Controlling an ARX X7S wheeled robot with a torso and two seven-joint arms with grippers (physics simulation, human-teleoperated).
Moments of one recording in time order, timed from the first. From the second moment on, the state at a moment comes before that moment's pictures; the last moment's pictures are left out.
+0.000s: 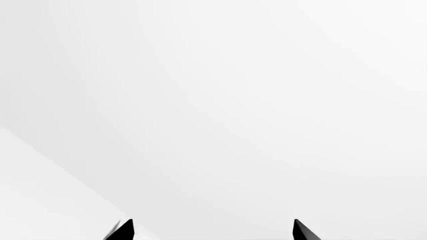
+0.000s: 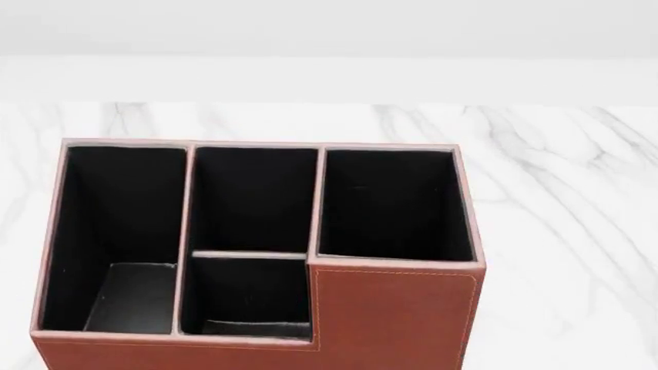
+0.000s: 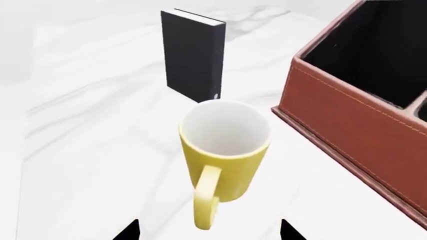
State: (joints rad) left arm 0.79 -0.48 -0.96 1.05 -0.82 0.25 -1.55; right arm 0.95 0.38 -2.19 -0.28 0.86 -0.26 0.80
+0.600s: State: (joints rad) left arm 0.79 -0.51 -0.93 1.05 -0.81 0.25 -1.57; right arm 0.88 0.34 -2.13 -0.13 0.93 -0.32 0.70
